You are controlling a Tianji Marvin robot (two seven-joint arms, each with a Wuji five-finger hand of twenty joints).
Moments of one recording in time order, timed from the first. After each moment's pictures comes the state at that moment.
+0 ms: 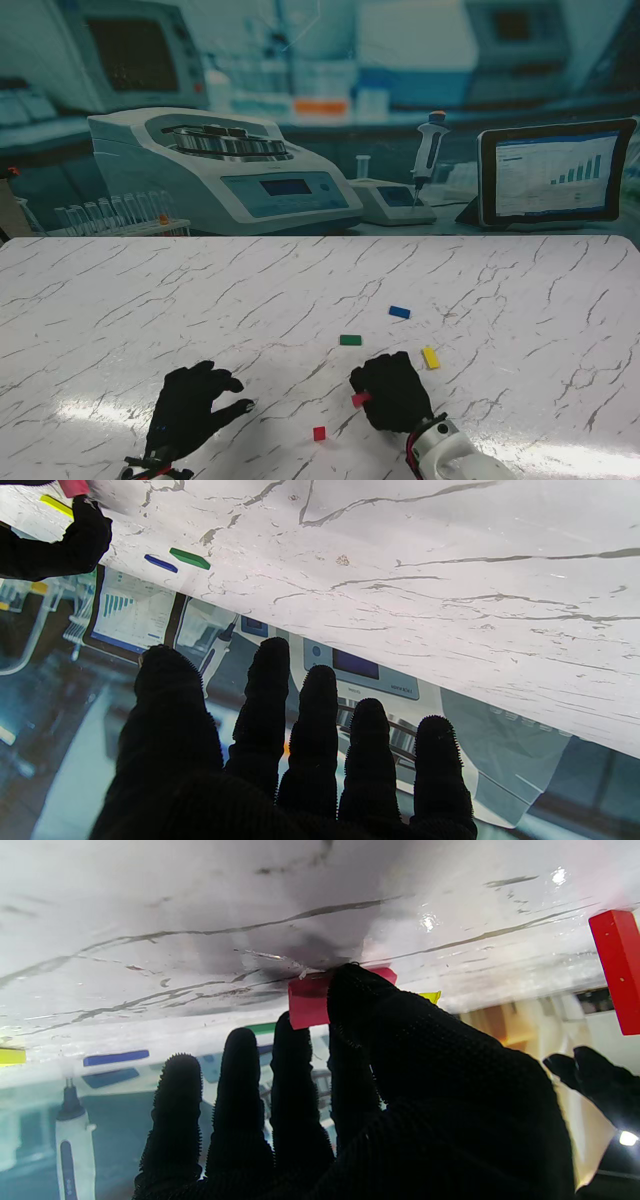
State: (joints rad) left arm 2.17 -1.12 -1.32 -1.87 0.94 0.02 0.44; right arm -1.74 -1.07 0.97 -1.55 -1.04 0.00 -0.37; left_hand 0.90 -0.10 -0.06 -0.12 0.76 0.10 0.49 0.41 0.75 0.14 0.28 0.29 0.40 0.16 0.32 0.28 0.05 0.26 0.73 0.37; right_hand 0.77 -0.62 0.96 -0.09 0.51 -0.02 1.03 0.94 0.56 0.08 0.89 0.76 0.34 0.08 0.83 0.54 0.00 0.14 1.14 0.42
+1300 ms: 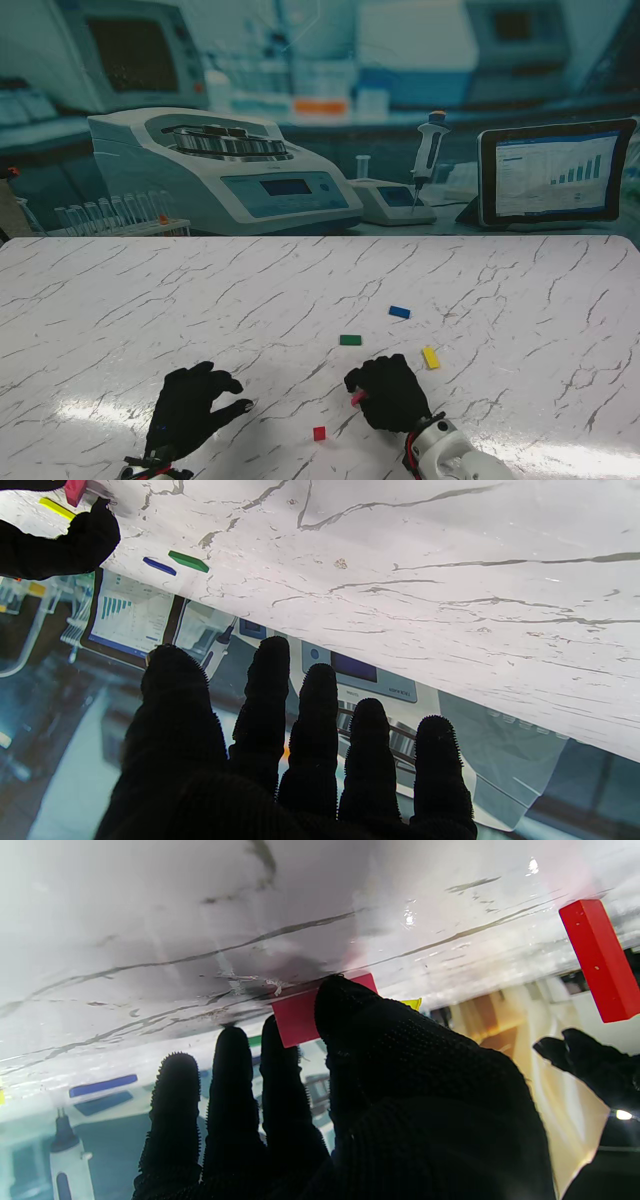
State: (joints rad) left arm 2.17 -1.12 -1.33 -1.88 0.94 0.03 0.42; right arm -1.74 -1.08 0.98 -1.53 -0.97 -0.07 -0.34; left_hand 0.92 -0.10 -0.06 -0.12 0.76 0.10 0.51 0.41 0.76 0.14 0.29 0.29 0.40 0.16 0.32 0.28 0.05 0.26 0.73 0.37; right_hand 0.80 -0.56 0.95 -0.08 0.52 -0.02 0.78 0.81 0.56 0.15 0.83 0.72 0.38 0.12 0.83 0.60 0.05 0.14 1.15 0.42
